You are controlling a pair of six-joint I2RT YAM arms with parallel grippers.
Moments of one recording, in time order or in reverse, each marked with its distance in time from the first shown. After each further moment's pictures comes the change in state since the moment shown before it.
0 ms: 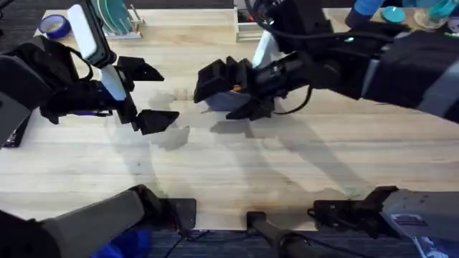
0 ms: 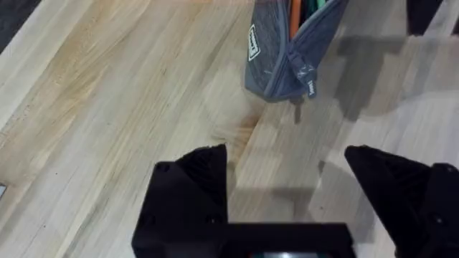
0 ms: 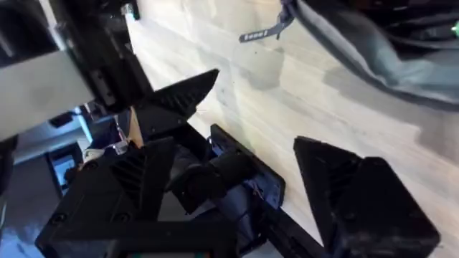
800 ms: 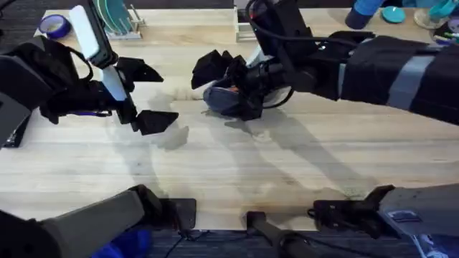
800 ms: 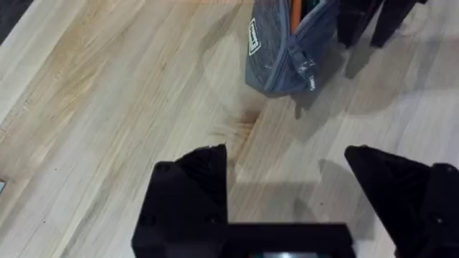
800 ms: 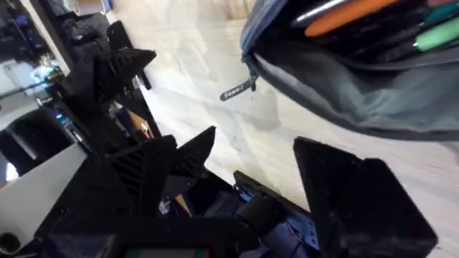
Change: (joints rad) left arm 0.000 0.000 0.000 0.000 -0.019 0.000; right arm 0.024 0.088 0.000 0.140 0.149 0.355
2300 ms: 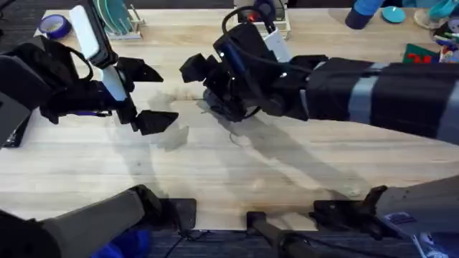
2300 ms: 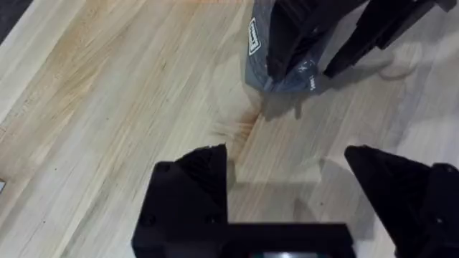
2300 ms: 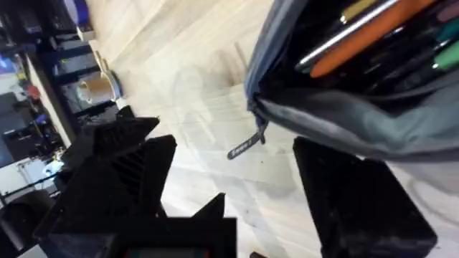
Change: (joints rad) left arm 0.000 0.000 0.000 0.000 0.000 0.000; right arm 0.164 0.087 0.000 0.179 0.417 0.229
